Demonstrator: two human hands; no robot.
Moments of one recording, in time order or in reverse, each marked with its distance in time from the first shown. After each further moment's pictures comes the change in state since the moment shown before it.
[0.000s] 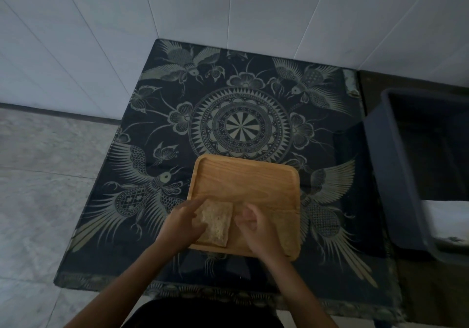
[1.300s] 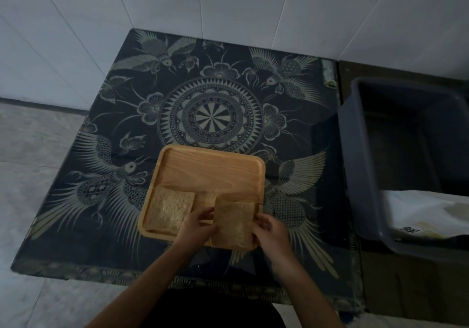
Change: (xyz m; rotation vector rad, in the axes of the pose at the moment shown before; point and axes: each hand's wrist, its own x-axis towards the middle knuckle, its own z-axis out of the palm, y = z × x) left_hand -0.004 0.101 0.112 -0.579 -0.115 -0.481; right_hand -0.003 0.085 -0.108 0.298 0.087 0.301
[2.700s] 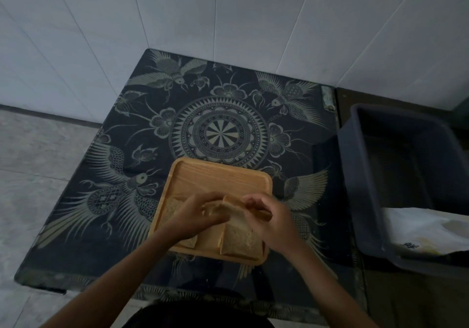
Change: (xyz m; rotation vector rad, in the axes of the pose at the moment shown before) left_hand -0.005 0.062 -0.073 0.223 -0.219 0.573; right_hand -0.045 -0.093 0.010 -0.308 -0.153 -0.902
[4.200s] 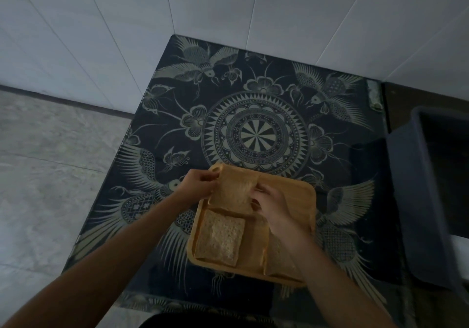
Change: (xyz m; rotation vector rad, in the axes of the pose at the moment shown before) left_hand 0.073 -0.094 -0.118 -0.194 0.199 -0.503; right_hand 0.126 0.039 0.122 0.451 0.072 0.831
